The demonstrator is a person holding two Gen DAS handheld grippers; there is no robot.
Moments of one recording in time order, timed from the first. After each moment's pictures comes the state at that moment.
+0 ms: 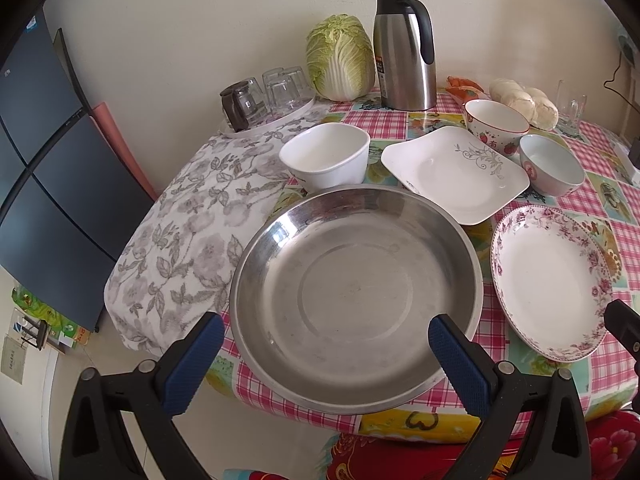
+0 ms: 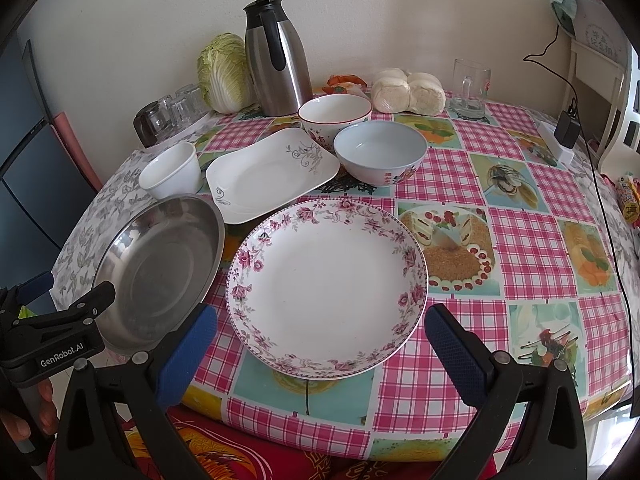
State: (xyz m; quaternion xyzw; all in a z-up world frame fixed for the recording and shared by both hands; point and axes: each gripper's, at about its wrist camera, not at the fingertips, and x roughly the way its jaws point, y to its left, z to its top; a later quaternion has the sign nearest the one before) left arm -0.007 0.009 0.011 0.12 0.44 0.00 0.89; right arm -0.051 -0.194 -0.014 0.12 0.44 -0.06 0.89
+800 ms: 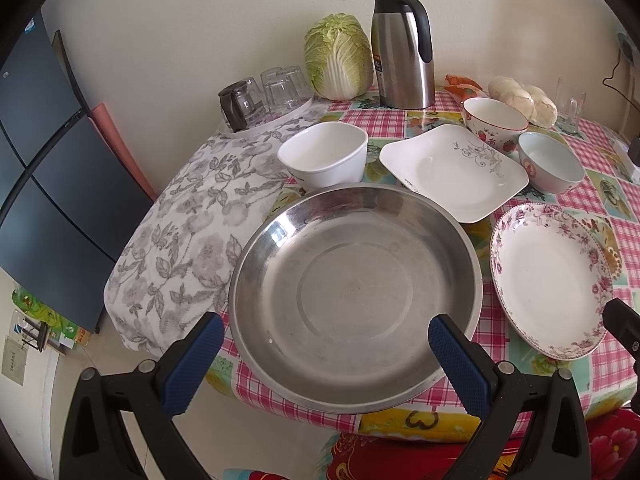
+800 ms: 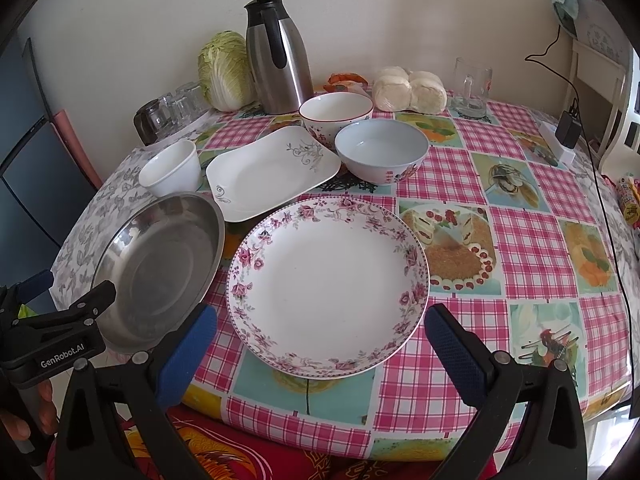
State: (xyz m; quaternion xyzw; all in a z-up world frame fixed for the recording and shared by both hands) left arm -0.006 0.008 0.008 0.12 0.44 -0.01 0.89; right arm -0.051 -0.194 -0.015 0.12 0.44 -0.06 0.89
